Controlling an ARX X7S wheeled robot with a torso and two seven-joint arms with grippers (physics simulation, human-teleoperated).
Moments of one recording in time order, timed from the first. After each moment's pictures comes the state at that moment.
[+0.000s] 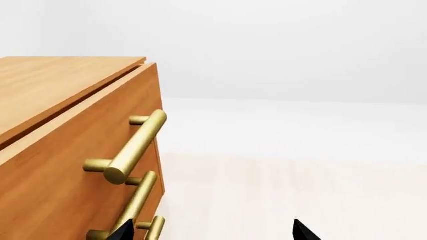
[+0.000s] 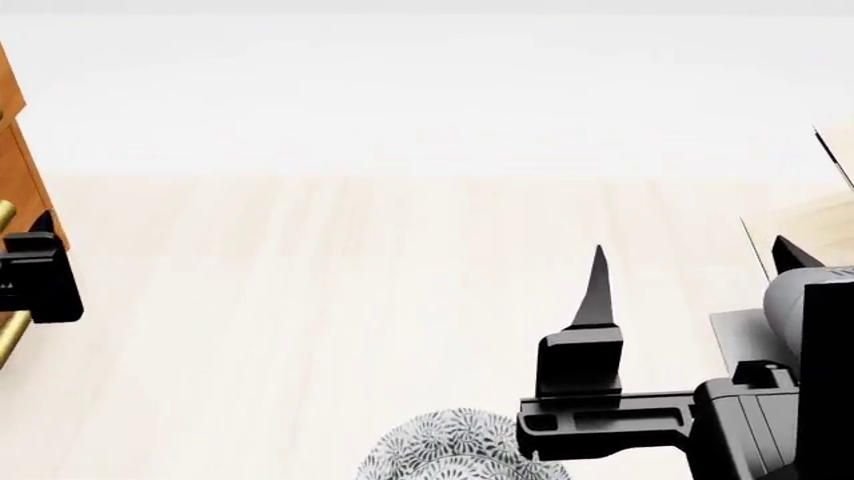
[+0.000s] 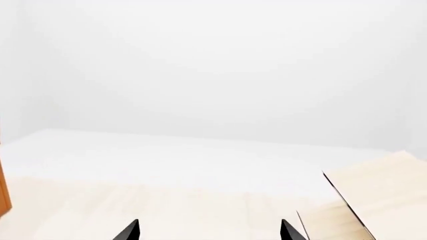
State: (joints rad) left arm -0.69 -0.58 0.10 0.35 -0.96 -1.00 -0.63; right arm 0.69 0.72 0.17 -0.85 1.79 1.16 1.14
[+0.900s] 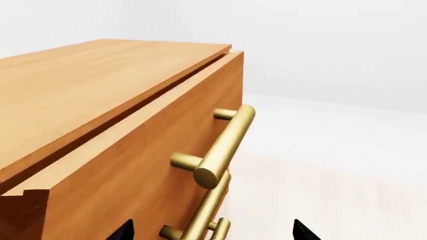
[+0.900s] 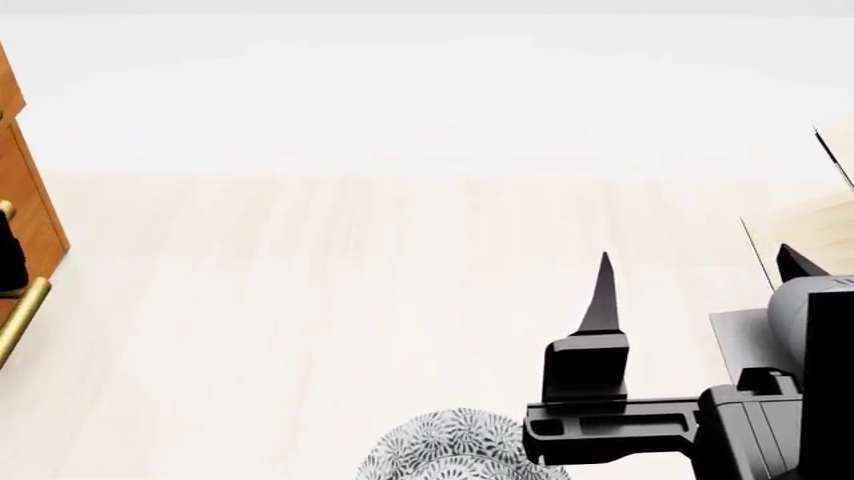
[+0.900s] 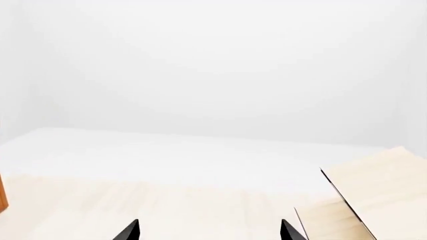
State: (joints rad) left arm -0.74 -0.56 0.12 0.10 -0.78 -0.87 -0.67; right arm 0.65 0.73 0.18 -0.86 1.76 1.15 1.12
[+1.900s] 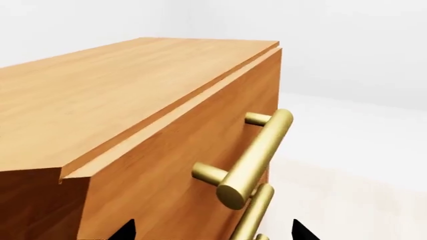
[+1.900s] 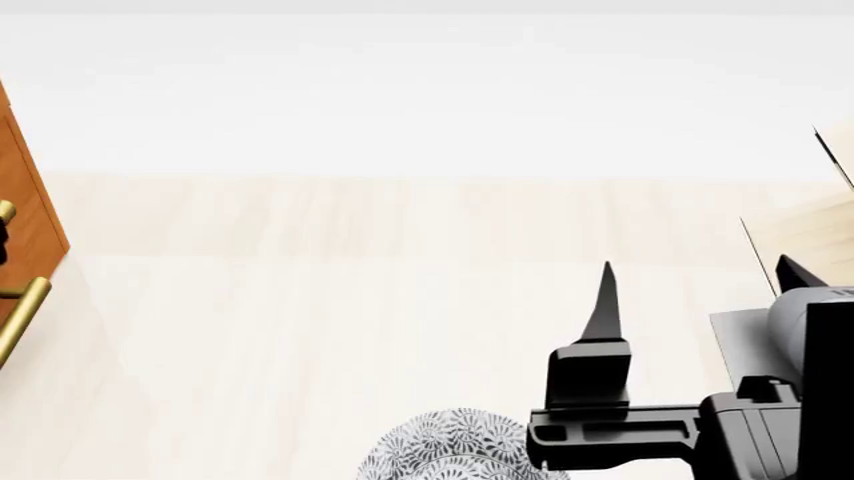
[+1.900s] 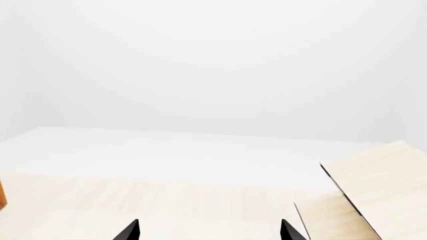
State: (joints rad) left arm -0.84 -0.52 0.19 -0.15 -0.65 -0.77 -0.68; right arm 0.60 0.73 0.19 -0.86 1.70 1.13 1.07
